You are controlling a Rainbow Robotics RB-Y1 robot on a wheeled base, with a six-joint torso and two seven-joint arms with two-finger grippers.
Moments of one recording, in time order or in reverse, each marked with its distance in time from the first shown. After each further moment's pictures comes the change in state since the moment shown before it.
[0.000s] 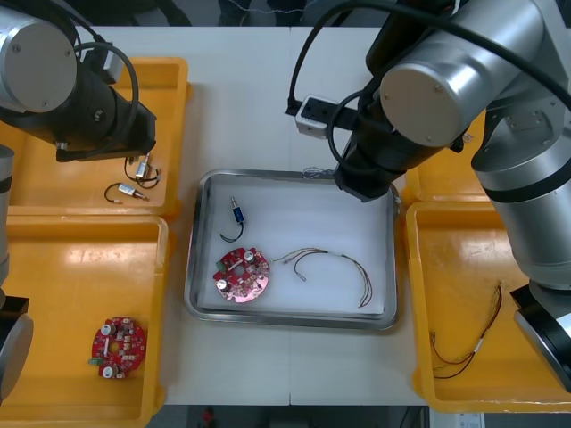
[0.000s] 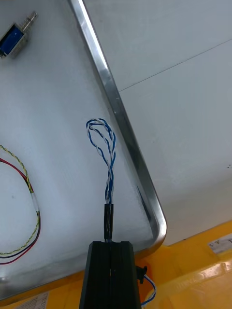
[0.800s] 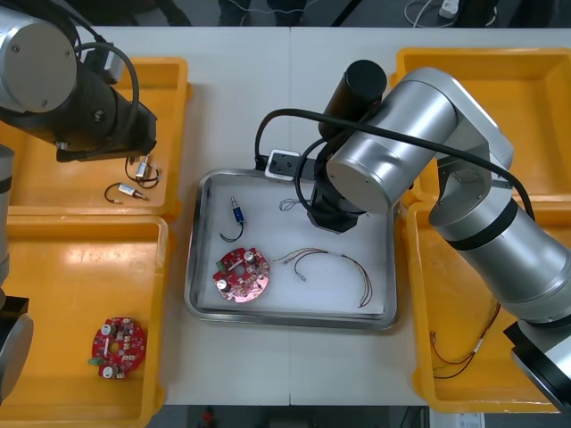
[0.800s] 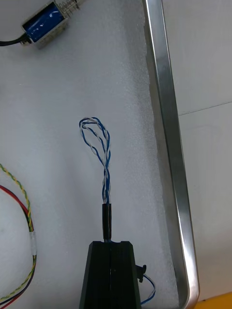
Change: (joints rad) right arm 0.070 0.013 0.198 0.070 0.110 -0.219 0.091; left arm 0.000 0.000 0.000 0.000 0.005 0.000 0.000
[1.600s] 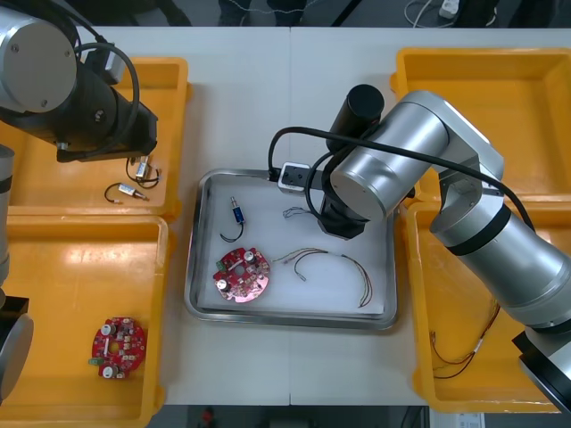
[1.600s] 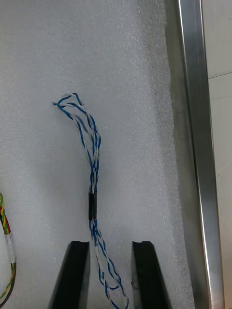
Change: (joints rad) right arm 0.024 -0.022 0.025 0.092 0.016 -0.074 0.027; left arm 0.000 0.000 0.000 0.000 0.006 0.000 0.000
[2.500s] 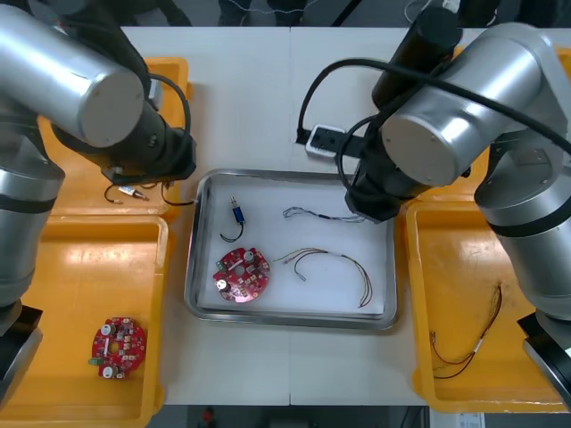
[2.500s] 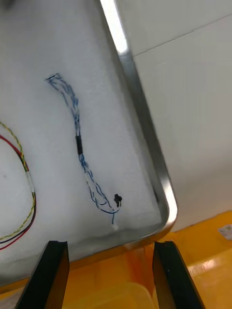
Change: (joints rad) right arm 0.003 -0.006 -0.219 -0.246 -0.054 0.295 -0.100; left arm -0.006 -0.005 -0.215 -0.004 0.005 -0.001 0.266
